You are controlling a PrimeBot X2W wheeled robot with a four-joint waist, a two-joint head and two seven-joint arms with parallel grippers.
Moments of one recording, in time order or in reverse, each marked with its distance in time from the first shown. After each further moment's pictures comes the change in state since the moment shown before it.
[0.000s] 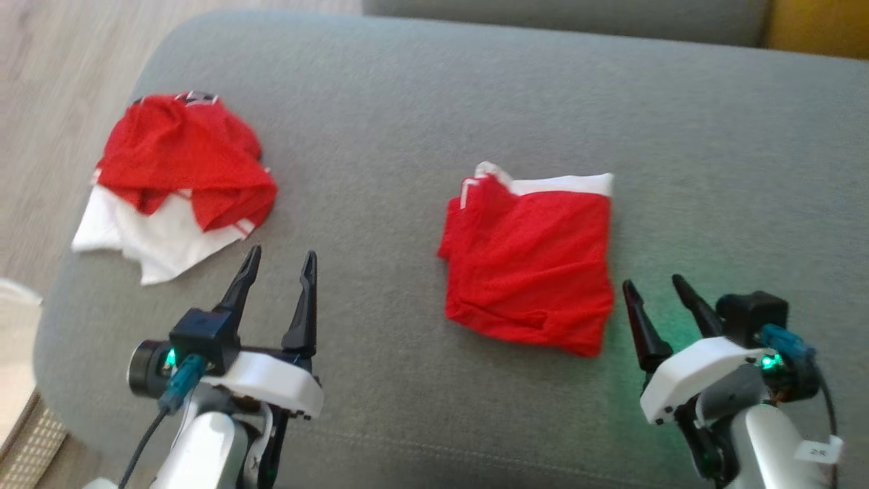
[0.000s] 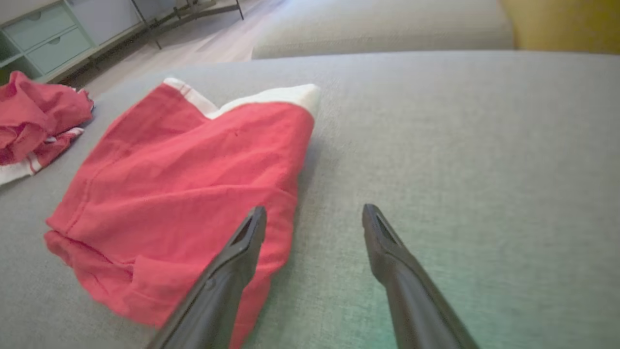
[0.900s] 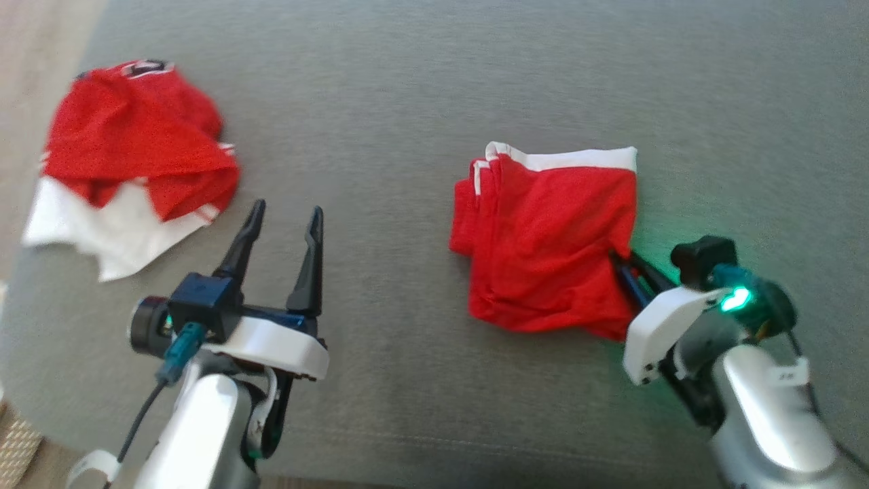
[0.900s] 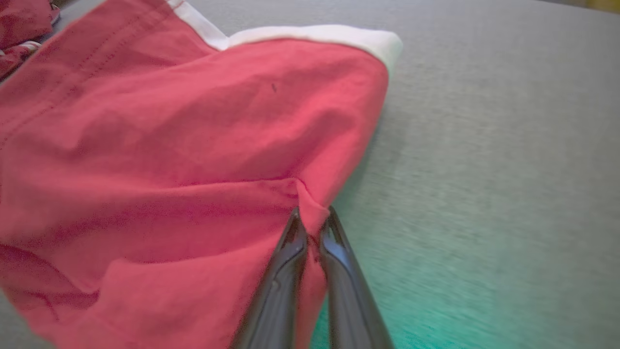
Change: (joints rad) left arm -0.095 -0.037 0.006 0.026 0.021 -0.025 -0.033; right arm -0.193 -0.087 0.172 0.156 0.007 0.000 0.077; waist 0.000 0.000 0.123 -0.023
